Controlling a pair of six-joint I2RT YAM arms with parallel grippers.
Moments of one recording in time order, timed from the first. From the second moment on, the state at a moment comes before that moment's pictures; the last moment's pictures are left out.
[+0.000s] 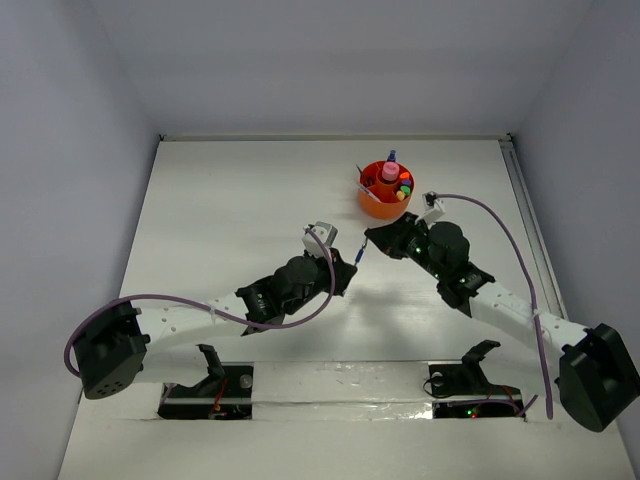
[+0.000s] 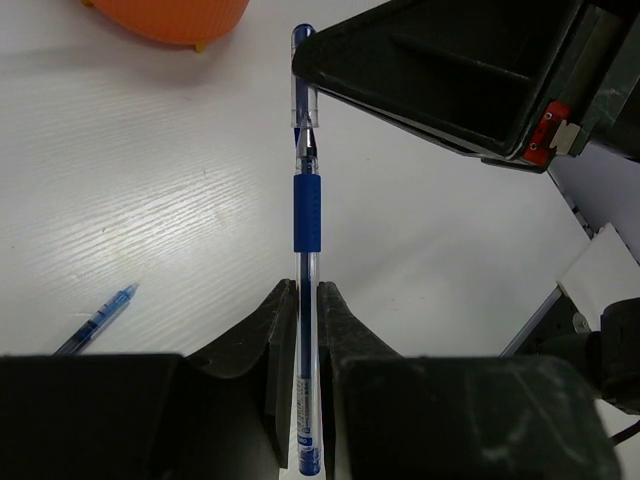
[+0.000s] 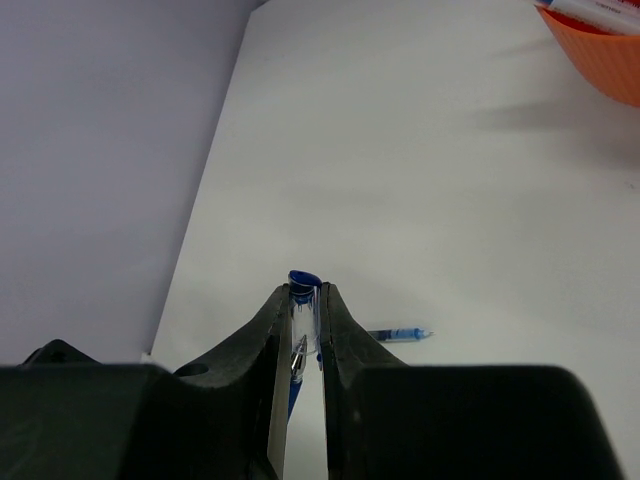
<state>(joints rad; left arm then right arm) -1.09 1.20 0.59 0.34 -0.29 -0.58 0.57 1.07 0.54 0.37 -0.06 0.84</state>
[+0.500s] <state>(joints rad) -1.09 1.20 0.59 0.33 -0.31 -0.57 0.58 1.07 0.52 0.38 -0.09 0.89</state>
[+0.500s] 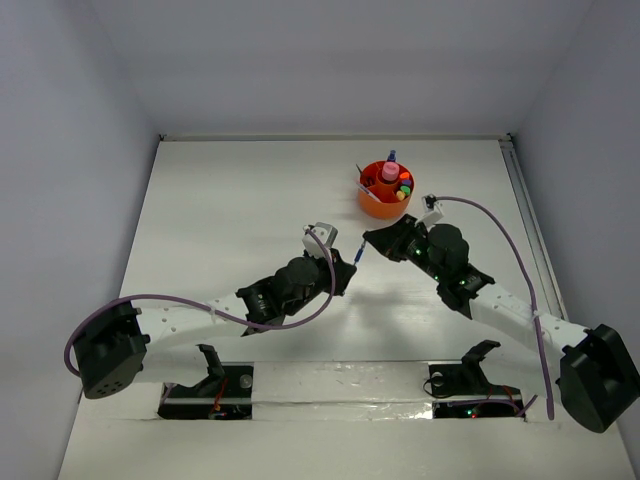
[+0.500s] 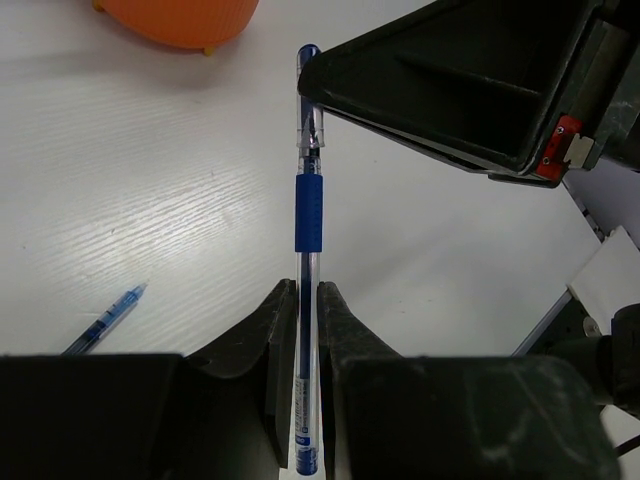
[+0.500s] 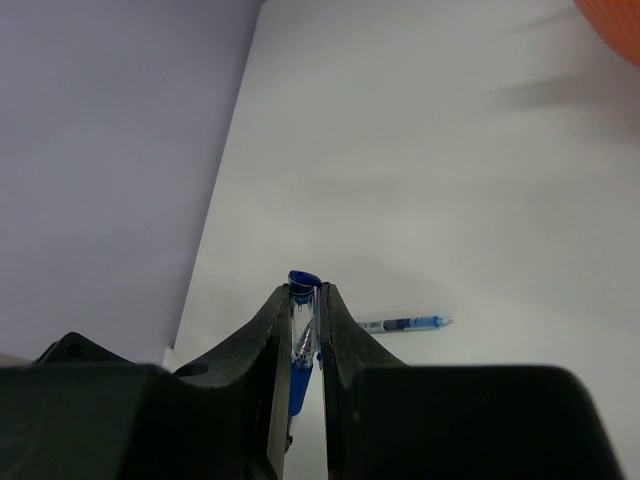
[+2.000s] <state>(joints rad) -1.06 1.22 0.67 0.25 -0.29 -0.47 0.69 1.03 0.55 0.33 0.06 0.83</state>
